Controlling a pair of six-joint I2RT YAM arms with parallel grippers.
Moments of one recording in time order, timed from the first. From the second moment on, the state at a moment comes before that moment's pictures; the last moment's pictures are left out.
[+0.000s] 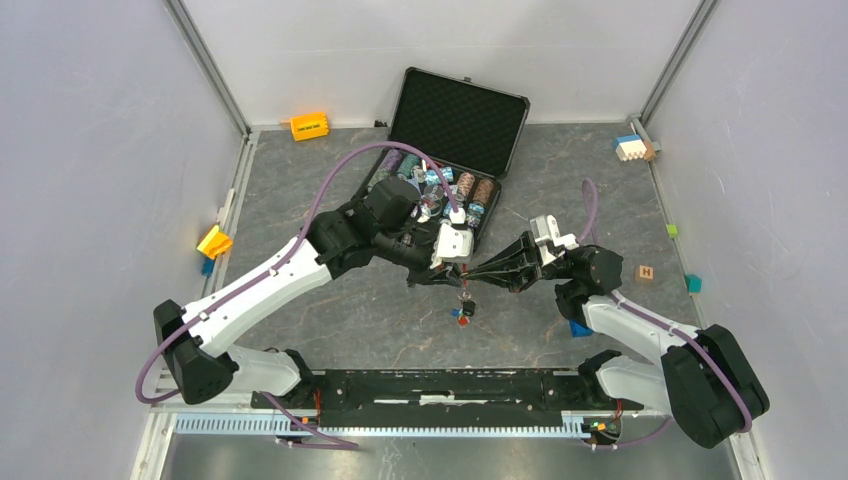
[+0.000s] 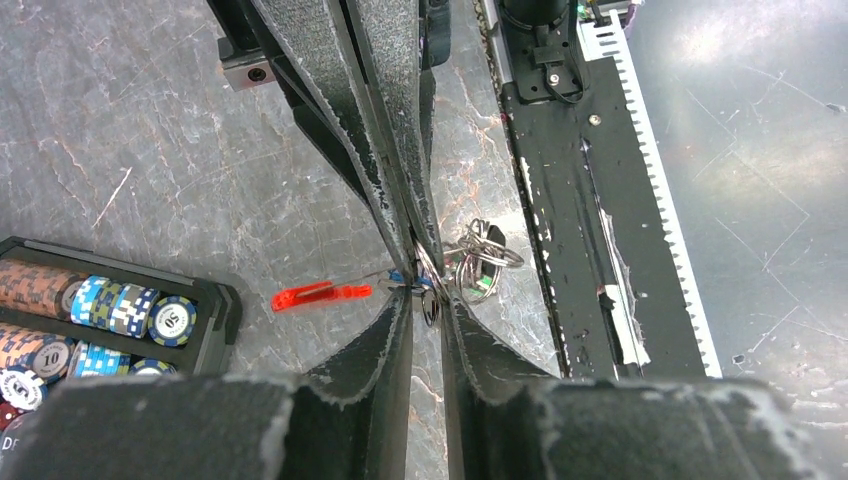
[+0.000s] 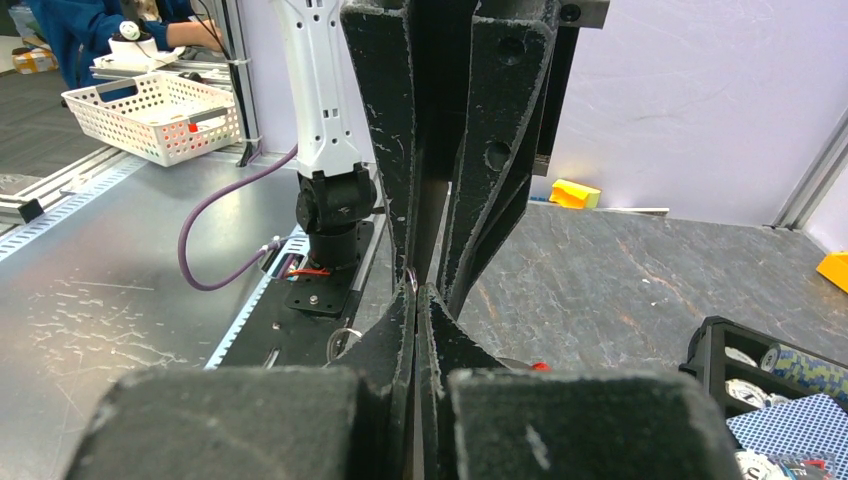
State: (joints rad) left arm -0.89 1.32 1.32 -0.69 0.69 0.57; right arm 0.48 1.14 0.40 1.40 -1.14 0.52
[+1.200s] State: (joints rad) left arm -0.85 1.45 1.49 -0.94 0.82 0.88; right arm 0.50 1.14 0.40 1.43 -1.14 0.55
